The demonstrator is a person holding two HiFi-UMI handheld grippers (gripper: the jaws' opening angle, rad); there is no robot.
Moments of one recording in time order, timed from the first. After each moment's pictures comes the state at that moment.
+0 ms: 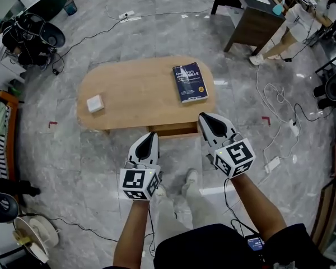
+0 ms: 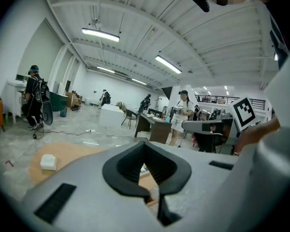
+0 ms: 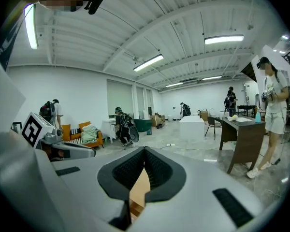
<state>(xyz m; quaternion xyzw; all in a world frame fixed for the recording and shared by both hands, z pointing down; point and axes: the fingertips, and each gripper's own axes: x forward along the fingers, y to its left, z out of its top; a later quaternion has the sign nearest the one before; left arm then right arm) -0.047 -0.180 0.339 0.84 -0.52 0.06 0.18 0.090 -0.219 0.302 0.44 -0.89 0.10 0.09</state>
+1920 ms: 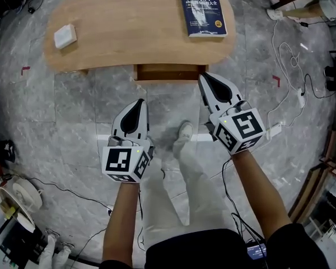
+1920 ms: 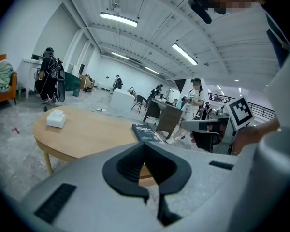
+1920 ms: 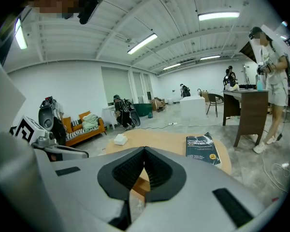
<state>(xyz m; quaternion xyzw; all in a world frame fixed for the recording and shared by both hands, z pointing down) -0.080 -0.150 0.539 0.79 -0.54 0.08 0.27 0.059 -0.220 0.505 0.42 -0.88 0.18 0.14</state>
